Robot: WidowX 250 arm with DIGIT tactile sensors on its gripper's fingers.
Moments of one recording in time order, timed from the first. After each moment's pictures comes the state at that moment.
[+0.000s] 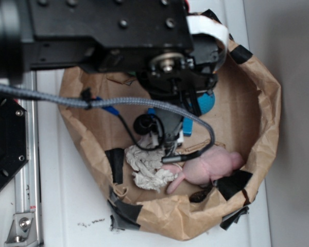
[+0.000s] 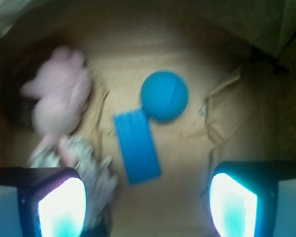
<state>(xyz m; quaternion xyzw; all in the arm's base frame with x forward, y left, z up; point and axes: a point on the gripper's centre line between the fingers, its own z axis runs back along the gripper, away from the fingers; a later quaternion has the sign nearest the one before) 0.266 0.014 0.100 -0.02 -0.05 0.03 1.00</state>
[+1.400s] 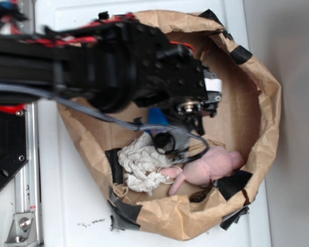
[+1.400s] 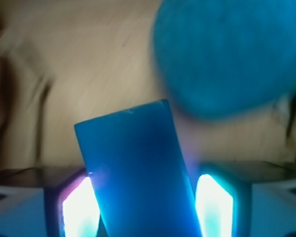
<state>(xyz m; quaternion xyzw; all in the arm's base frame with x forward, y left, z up) 0.273 -0.004 0.041 -0.03 -0.03 0.03 1.00</state>
